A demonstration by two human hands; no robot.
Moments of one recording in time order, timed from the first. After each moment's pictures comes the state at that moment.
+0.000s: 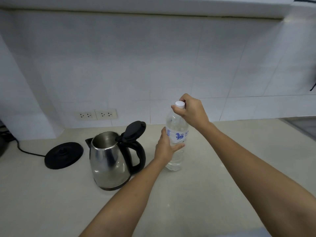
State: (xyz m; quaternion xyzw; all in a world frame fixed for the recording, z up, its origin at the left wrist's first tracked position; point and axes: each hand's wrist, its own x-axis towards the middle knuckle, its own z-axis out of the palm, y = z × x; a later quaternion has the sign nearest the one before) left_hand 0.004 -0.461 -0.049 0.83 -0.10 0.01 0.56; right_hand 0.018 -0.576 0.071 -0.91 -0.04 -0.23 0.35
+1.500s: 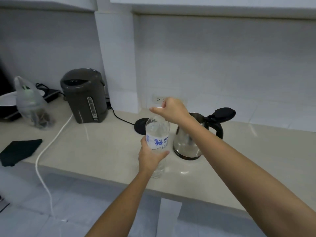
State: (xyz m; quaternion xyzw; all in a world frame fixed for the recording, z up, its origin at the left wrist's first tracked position) left_hand -0.174 -0.115 -0.072 0.79 0.16 0.14 0.58; right_hand -0.100 -0.200 0.087 -0.94 -0.18 -0.05 0.30
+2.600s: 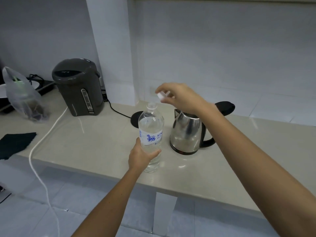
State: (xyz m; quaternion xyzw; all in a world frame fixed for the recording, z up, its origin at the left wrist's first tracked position) left_hand -0.167 -0.103 -0.097 0.85 0.18 0.12 0.48; right_hand -0.089 -0.248 0.111 -0.90 -0.35 -0.05 0.24
